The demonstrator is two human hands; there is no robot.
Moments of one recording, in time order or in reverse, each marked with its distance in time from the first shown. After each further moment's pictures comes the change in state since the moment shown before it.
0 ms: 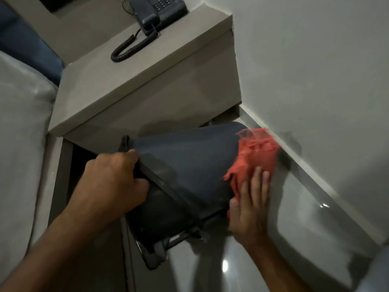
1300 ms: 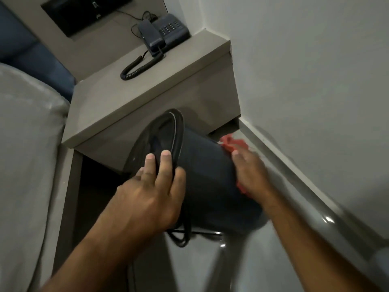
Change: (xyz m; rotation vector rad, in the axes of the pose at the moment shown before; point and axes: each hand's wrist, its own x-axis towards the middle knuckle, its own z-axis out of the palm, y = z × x) left_hand -0.028 0.041 -0.018 0.421 0.240 0.616; right_hand 0.131 -0.008 -0.024 0.438 -0.467 0.470
